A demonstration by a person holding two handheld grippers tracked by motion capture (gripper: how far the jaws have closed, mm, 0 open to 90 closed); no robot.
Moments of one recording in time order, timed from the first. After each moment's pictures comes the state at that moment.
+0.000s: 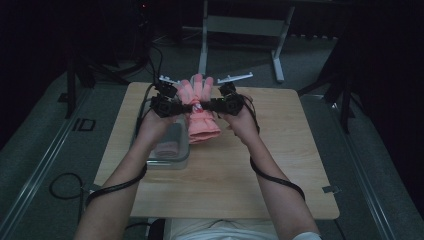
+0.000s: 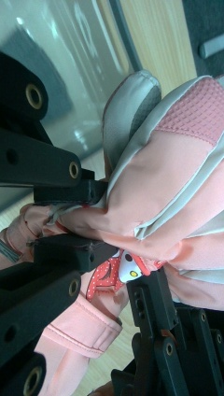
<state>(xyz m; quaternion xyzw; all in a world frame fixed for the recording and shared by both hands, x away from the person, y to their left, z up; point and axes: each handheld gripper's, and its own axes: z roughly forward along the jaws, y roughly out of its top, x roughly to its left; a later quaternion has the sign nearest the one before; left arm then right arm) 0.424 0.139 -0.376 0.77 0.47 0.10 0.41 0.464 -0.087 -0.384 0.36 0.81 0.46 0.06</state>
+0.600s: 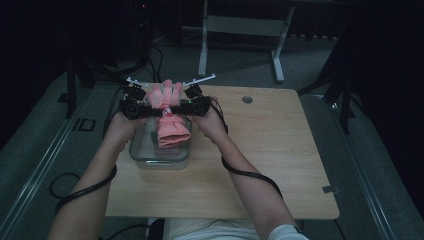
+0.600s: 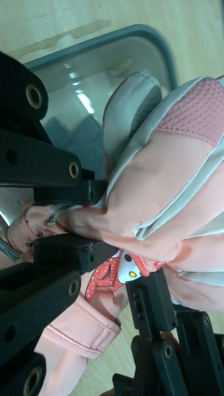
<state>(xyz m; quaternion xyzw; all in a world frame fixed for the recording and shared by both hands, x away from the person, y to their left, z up) 0.425 0.214 -0.401 0.77 0.51 0.08 0.37 0.476 0.004 -0.416 0.35 0.83 0.44 0.01</state>
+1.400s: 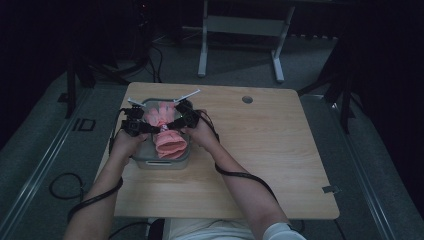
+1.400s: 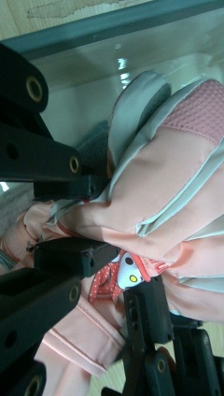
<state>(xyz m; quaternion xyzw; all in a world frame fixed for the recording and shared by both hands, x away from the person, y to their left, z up) 0.436 0.230 -0.485 0.73 0.58 0.02 0.35 0.492 0.029 -0.485 0.36 0.86 0.36 -0.02</state>
